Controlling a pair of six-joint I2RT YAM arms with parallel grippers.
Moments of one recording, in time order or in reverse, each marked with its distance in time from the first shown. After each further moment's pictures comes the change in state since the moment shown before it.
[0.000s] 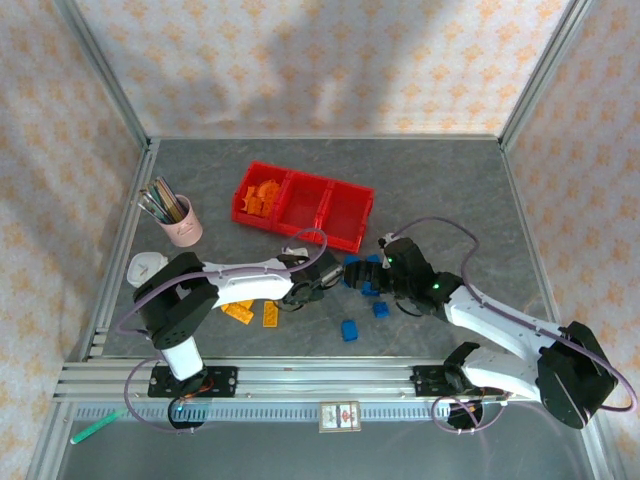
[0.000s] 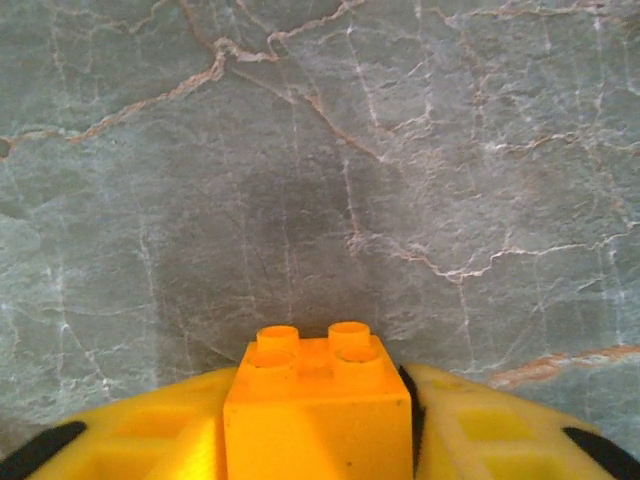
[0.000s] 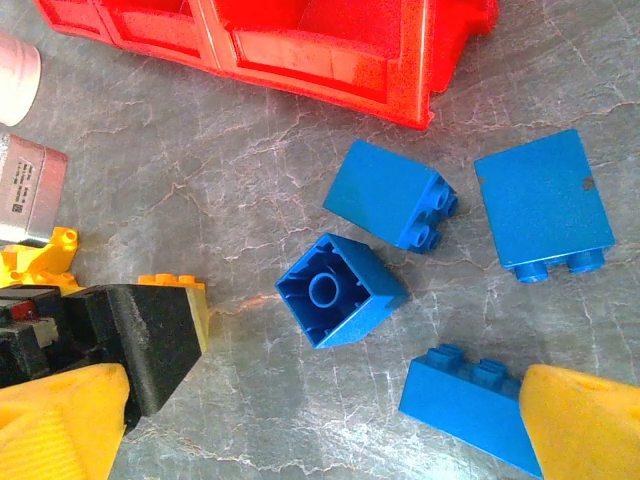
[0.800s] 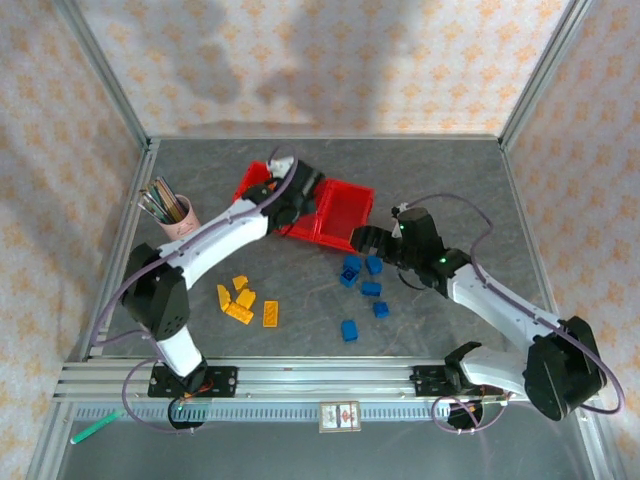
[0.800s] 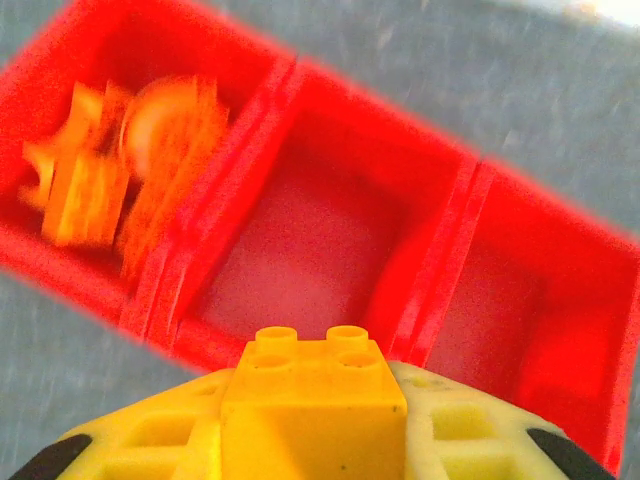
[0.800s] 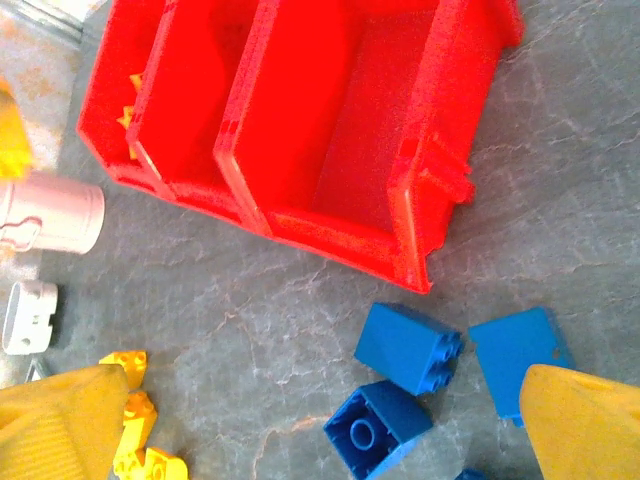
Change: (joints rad) left arm 0.315 0.012 0.518 -0.034 -0.101 0.384; right arm -0.175 0.091 0.181 -0.007 -0.075 0.034
